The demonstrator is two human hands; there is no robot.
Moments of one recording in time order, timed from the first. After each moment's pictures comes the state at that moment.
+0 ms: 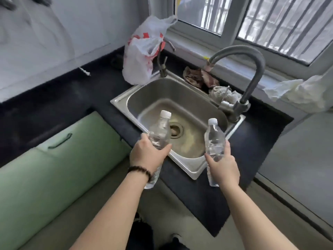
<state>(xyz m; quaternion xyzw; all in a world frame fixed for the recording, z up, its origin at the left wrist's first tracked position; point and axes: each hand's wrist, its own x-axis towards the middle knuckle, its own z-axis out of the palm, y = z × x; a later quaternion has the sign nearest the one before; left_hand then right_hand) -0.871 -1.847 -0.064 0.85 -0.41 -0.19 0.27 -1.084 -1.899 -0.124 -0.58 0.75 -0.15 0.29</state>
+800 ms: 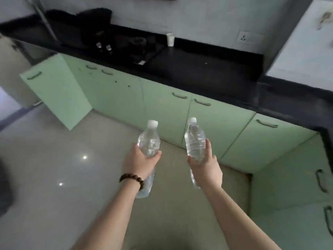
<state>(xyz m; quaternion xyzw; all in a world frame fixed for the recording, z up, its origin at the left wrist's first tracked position) -0.740 -1.229 -0.080 0.89 0.20 0.00 0.40 -0.758 -1.418 -0.090 -0.91 0.22 0.04 0.34</state>
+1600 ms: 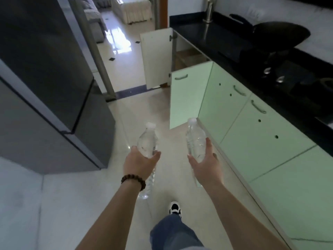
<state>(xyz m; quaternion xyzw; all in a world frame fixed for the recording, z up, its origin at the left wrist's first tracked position) -0.630 -0.692 -0.125 0.76 0.51 0.11 0.39 -0.508 -0.857 -0.126 -0.93 -0.15 0.14 0.30</state>
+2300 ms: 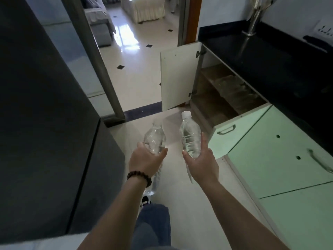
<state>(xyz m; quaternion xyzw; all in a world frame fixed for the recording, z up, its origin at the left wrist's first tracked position) -0.367 -0.263 -0.129 0.77 0.51 0.10 0.38 -0.262 -0.399 -0.140 -0.91 -0.22 0.10 0.33</state>
